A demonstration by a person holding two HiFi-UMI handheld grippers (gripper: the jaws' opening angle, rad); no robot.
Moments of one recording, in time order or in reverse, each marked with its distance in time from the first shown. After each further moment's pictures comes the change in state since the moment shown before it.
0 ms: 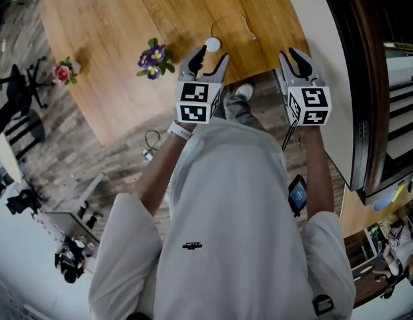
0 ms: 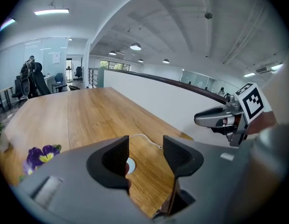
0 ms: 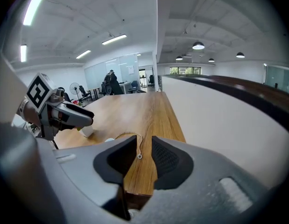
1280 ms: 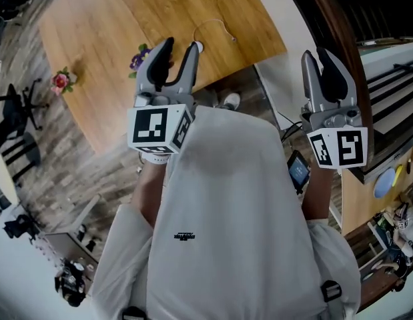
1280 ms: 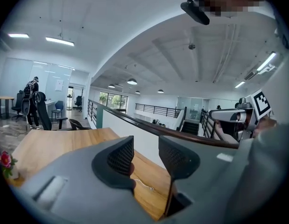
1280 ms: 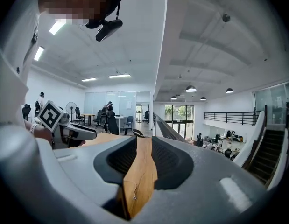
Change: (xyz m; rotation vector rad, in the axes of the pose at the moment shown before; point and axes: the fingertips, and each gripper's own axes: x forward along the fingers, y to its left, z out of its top) left arm -0.152 -0.038 0.159 0.055 -0.405 -0.007; right arm -0.212 0.029 0.179 -0.083 -0.472 -0.098
